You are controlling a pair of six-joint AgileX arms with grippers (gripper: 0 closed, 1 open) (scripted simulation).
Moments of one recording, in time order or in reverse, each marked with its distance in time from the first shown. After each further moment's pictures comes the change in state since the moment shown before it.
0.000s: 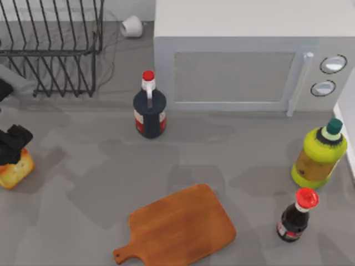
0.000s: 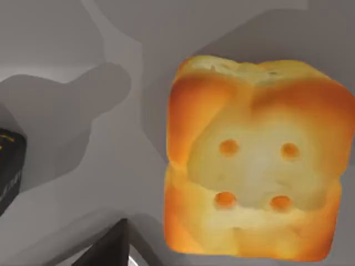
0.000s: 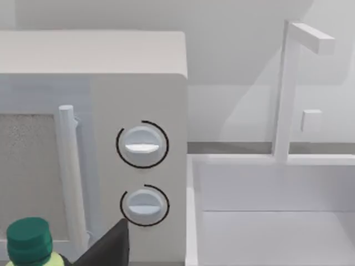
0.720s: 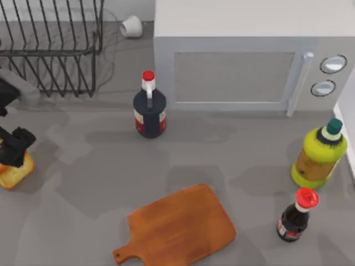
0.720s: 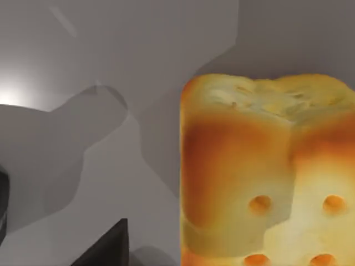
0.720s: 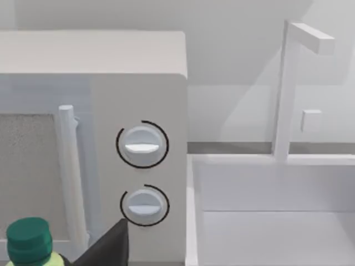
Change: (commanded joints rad) left arm 0.002 0.144 0.074 -0.025 0.000 0.049; right arm 0.000 0.000 0.000 0.000 0.000 0.000
